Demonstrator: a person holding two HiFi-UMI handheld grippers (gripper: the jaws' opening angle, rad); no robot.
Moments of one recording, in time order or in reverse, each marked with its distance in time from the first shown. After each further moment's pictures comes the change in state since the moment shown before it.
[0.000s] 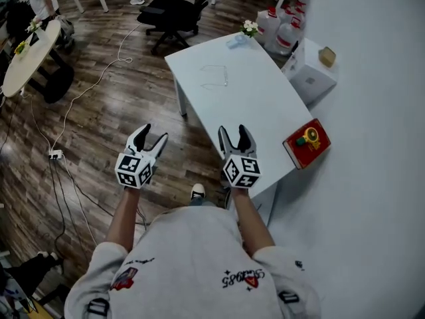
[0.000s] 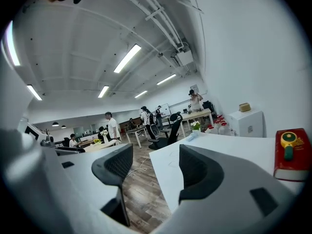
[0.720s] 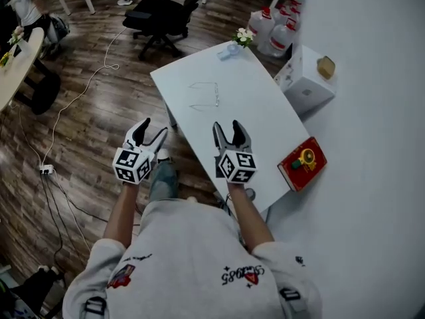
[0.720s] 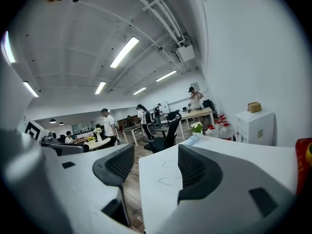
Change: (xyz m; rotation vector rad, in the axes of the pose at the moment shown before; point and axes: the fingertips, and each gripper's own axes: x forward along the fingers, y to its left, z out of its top) left arm 0.160 0.070 0.036 -0.022 -0.014 -0.059; right arm 0.157 -0.056 0.021 -0.011 0.034 -0.009
